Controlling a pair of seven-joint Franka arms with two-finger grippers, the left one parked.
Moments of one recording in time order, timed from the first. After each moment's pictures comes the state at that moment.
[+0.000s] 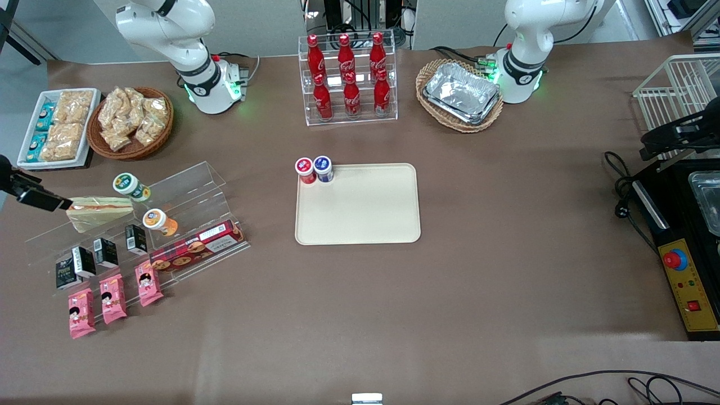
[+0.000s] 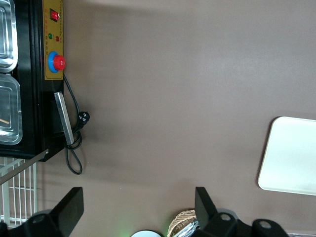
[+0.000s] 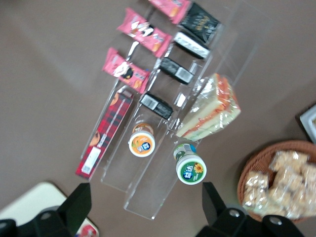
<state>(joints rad) 0.11 0.09 -0.32 -1.55 0.06 1.54 0.45</state>
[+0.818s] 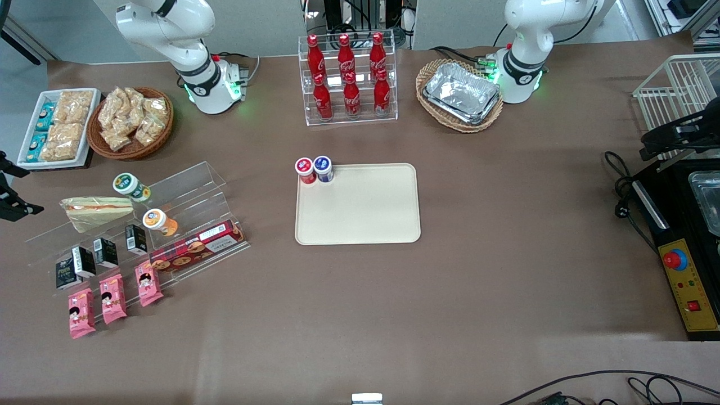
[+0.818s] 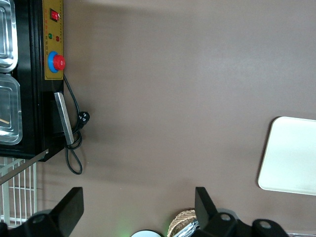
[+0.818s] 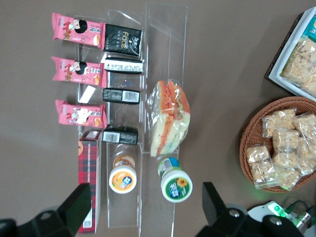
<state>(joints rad) 0.07 0.11 -0.38 -1.61 0.01 1.59 0.78</state>
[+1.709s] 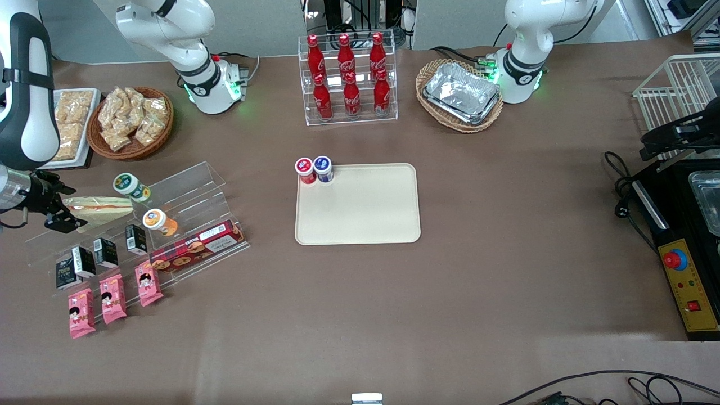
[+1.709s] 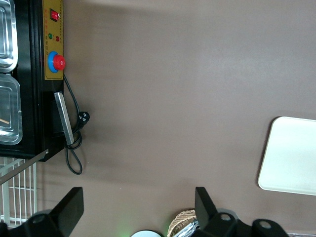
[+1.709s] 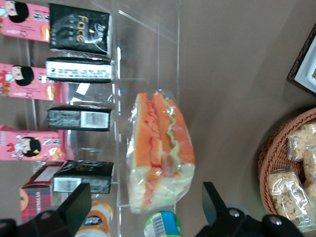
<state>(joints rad) 0.07 0.11 -0.42 -1.98 -0.02 1.97 0.78</state>
